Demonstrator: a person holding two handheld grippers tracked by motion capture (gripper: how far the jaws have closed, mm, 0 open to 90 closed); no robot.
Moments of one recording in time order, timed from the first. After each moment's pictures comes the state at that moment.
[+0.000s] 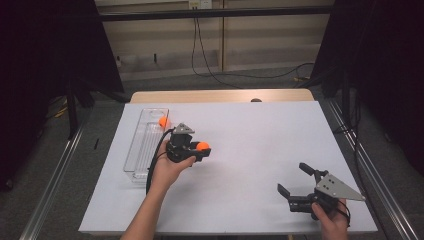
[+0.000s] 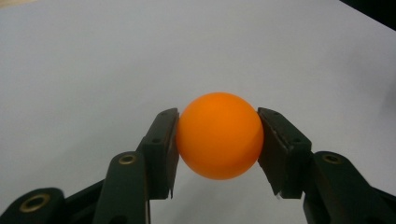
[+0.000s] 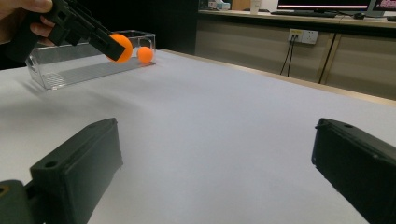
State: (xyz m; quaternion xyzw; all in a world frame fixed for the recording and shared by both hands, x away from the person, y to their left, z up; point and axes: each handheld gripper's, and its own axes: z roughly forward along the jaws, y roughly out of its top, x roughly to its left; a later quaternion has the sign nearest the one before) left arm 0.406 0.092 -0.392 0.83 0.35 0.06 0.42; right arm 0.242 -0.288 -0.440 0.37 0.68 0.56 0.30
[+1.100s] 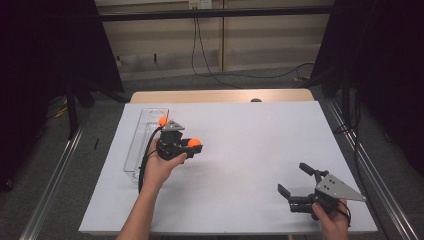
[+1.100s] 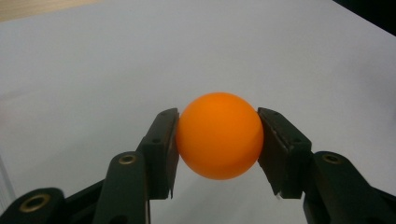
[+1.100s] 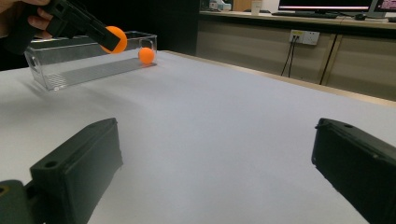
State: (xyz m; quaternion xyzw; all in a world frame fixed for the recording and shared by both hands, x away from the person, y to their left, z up) left arm 0.409 0.114 -0.384 0.82 0.37 0.08 0.42; right arm 0.241 -0.288 -0.440 0.37 0.68 0.56 0.30
